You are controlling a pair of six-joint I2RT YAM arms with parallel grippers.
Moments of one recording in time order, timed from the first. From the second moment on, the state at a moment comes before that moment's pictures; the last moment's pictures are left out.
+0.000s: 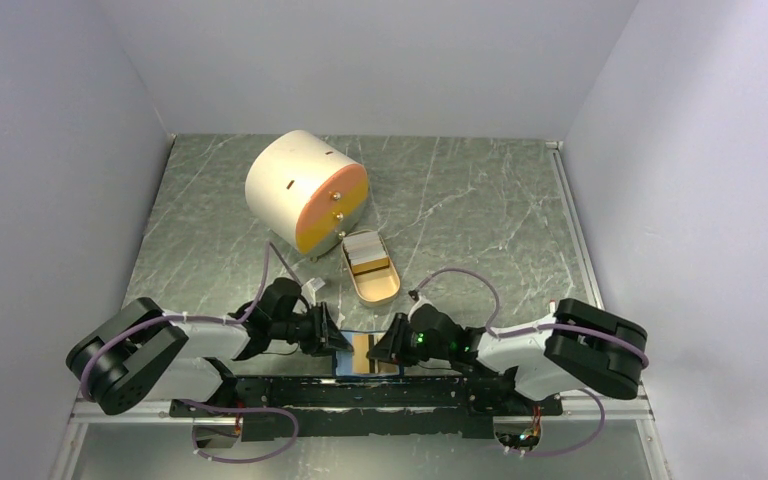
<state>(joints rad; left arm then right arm) -0.73 1.31 0.17 0.43 0.56 -1.10 1.11 1.33 0.18 0.54 -0.07 1.28</state>
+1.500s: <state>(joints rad) -0.73 1.39 0.14 0.58 0.62 -1.15 1.15 1.40 0.27 0.57 -0.04 1.22</state>
